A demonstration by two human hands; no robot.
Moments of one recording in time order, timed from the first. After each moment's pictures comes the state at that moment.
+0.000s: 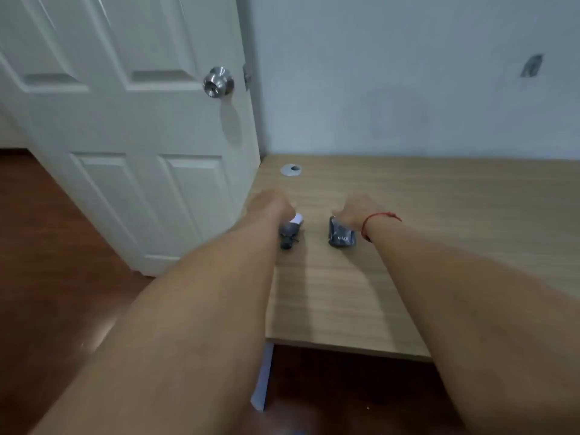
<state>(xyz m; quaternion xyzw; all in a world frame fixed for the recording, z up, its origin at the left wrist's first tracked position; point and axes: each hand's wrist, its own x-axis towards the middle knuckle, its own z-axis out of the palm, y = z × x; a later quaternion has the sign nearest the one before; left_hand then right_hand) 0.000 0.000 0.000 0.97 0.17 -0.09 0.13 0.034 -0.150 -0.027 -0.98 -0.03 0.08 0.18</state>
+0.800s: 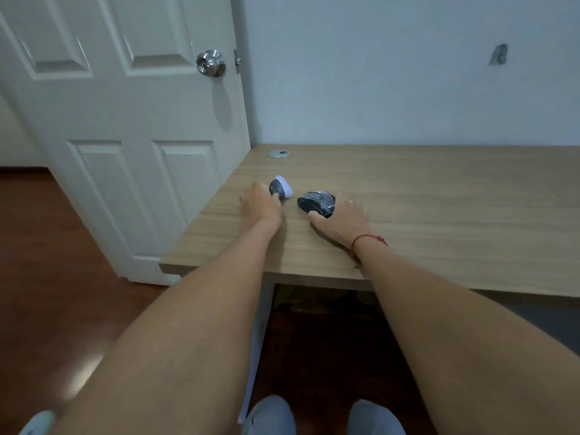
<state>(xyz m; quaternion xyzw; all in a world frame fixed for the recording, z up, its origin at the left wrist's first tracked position) -0.042 -0.030 -0.135 0.90 0.22 0.23 0.29 -0.041 -0.181 -0.143 -0.95 -0.05 -0.06 0.31</state>
